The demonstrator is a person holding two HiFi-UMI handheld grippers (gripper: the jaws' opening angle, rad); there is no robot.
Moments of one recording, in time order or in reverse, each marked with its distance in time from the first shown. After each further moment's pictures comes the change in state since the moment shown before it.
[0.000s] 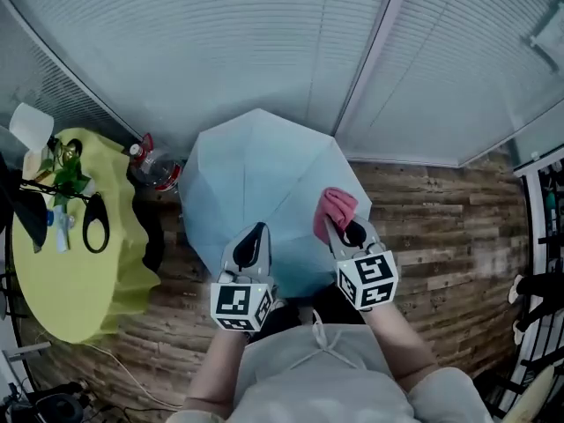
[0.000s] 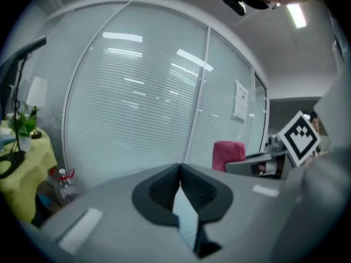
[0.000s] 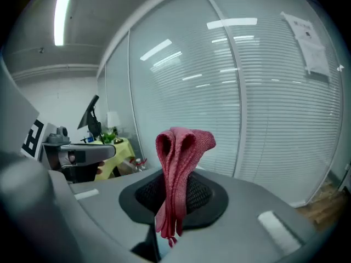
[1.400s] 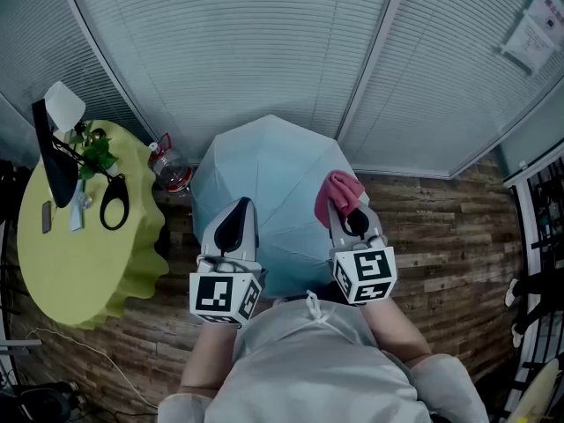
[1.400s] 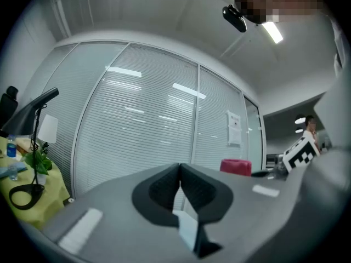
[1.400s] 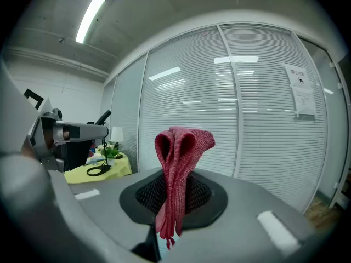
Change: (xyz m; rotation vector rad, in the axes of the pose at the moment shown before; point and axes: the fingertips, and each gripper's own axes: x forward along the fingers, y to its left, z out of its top) left arm -0.170 0.001 0.115 0.056 -0.282 0.017; right arm -0.118 0.106 0.067 -0.100 -0.228 -0.112
